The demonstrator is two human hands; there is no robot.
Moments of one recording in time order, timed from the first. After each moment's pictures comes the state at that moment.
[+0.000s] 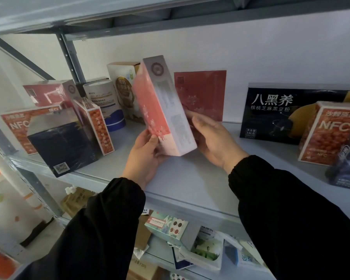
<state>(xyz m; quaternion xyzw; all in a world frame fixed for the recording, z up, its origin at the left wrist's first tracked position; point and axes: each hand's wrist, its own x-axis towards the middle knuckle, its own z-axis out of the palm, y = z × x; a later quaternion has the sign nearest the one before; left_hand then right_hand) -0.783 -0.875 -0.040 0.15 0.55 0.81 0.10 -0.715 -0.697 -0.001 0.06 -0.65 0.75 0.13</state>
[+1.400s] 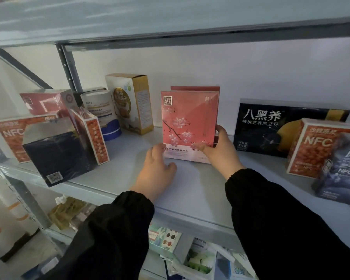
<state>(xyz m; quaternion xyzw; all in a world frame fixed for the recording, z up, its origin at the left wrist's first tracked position) -0.767 -0.856 -0.048 0.22 0.86 0.45 -0.06 -0.722 -0.656 -0.023 -0.11 -0.82 0.50 0.27</state>
